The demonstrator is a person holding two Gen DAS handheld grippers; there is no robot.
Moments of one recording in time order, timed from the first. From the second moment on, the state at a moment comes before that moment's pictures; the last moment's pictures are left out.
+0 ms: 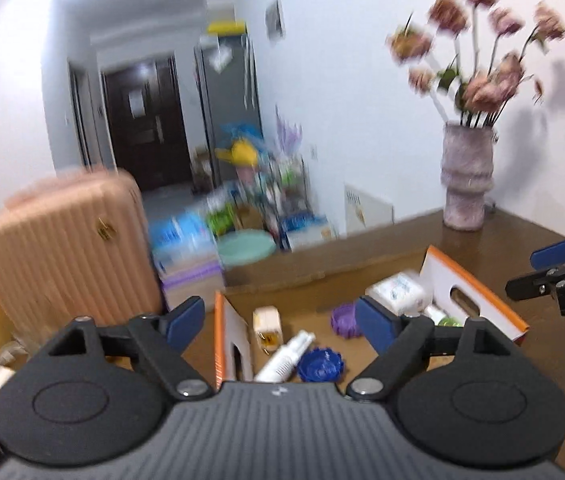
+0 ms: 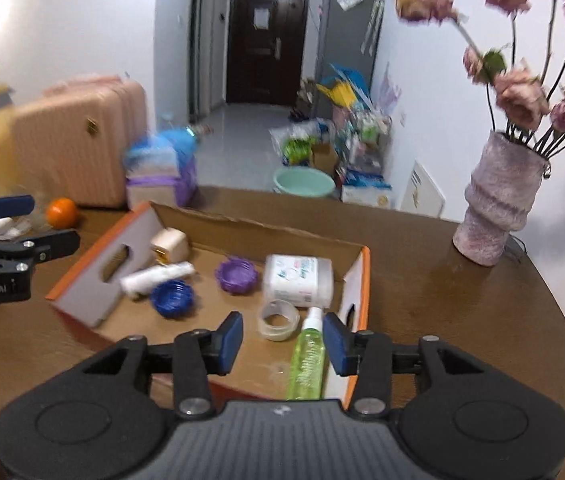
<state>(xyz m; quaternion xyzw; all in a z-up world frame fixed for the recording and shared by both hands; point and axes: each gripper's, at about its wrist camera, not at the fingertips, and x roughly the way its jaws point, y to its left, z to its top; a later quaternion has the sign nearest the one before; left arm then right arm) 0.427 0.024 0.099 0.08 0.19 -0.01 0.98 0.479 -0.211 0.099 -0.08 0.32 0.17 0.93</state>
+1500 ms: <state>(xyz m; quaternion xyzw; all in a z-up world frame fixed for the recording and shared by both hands) 0.273 0.097 -0.010 -0.03 0.24 0.00 0.97 0.358 -0.134 -0.004 -0.06 0.26 0.28 0.92</state>
